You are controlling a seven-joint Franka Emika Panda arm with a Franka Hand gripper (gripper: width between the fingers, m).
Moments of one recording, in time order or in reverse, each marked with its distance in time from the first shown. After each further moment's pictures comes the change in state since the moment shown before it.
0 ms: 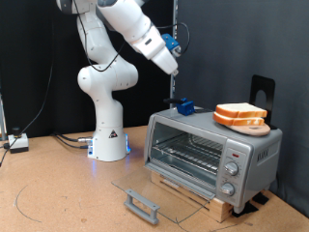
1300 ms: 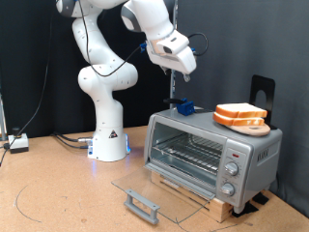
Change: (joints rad) arm 0.029 -0.107 0.255 -0.192 -0.096 0.262 -0.066
